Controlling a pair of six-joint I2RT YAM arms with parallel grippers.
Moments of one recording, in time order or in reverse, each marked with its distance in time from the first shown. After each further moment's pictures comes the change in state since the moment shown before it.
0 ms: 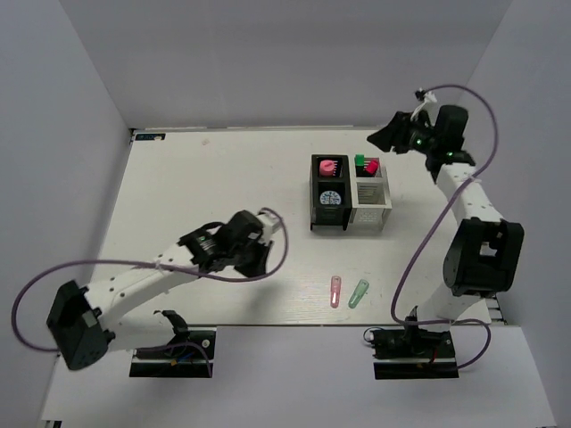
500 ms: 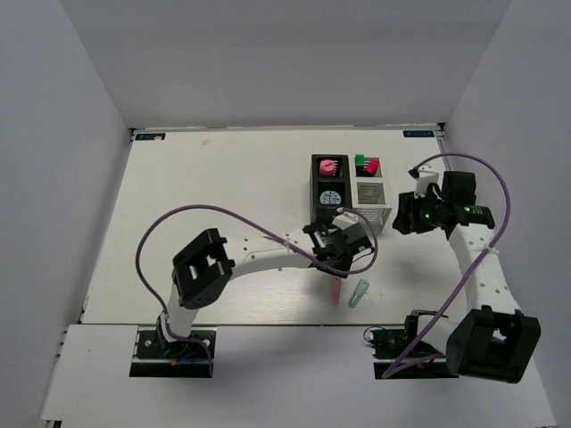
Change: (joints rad) left arm -0.387 0.840 0.723 -0.055 -0.409 -0.438; right arm -0.057 -0.537 -0.374 -0.782 0.315 -0.545
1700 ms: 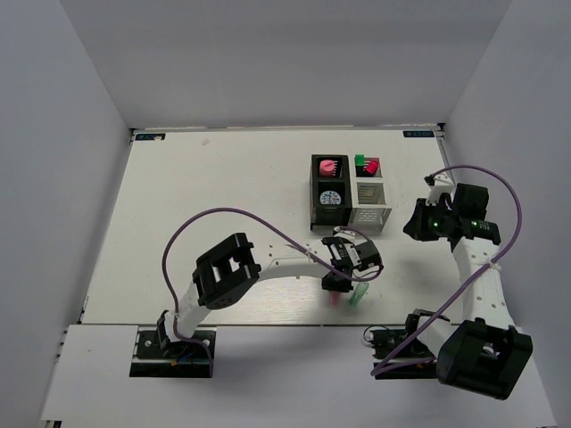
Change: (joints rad) left arm -0.057 0.184 0.090 -0.087 0.101 -0.331; right arm -0.113 -0.094 -0.104 0.046 -0.064 0.089
